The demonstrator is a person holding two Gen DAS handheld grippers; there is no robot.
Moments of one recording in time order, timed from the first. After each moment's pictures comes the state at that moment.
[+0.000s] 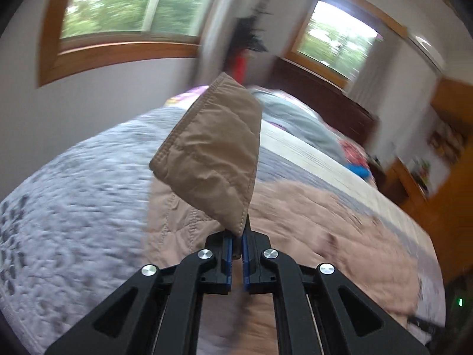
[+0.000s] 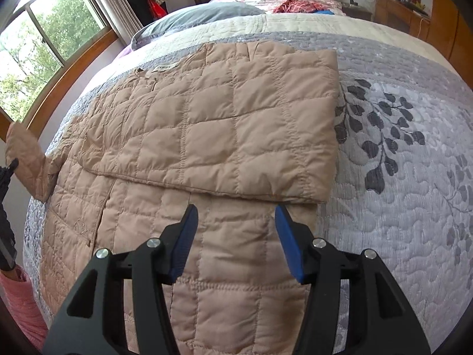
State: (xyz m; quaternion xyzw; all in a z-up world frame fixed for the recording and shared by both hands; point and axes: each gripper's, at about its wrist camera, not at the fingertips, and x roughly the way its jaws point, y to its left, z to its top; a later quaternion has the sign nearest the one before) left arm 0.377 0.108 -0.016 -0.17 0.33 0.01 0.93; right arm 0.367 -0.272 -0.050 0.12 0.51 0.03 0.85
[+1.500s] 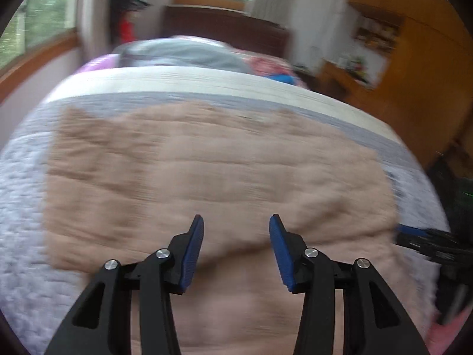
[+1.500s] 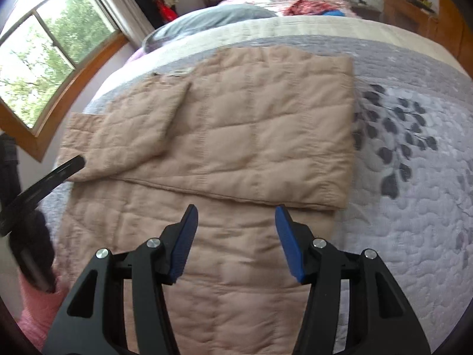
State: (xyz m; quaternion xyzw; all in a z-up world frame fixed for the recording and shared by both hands) left arm 0.404 -0.053 -0.065 -0.02 0.43 -0.16 0.89; right arm 0.384 -0.258 -0.044 0.14 0.51 0.07 0.85
